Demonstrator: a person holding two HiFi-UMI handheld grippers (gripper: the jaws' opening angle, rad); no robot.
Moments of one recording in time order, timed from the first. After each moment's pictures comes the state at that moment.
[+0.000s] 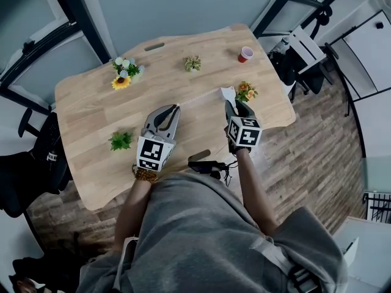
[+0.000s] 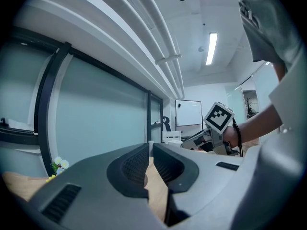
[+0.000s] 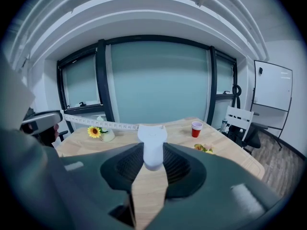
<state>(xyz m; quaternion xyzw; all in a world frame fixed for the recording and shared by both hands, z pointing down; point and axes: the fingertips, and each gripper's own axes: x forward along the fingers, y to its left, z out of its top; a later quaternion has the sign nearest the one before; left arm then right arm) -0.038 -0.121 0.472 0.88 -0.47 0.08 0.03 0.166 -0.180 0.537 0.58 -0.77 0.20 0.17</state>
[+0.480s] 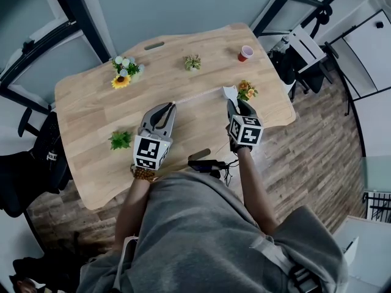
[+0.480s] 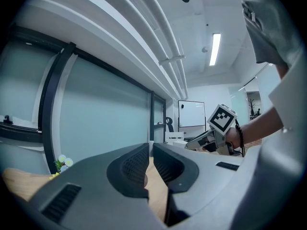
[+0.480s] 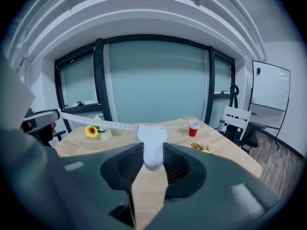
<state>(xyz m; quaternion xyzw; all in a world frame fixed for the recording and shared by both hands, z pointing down) -0.051 -0.125 0.470 0.87 -0.48 0.06 0.04 0.175 -0.181 0.540 0.59 -0.76 0.20 0.18</state>
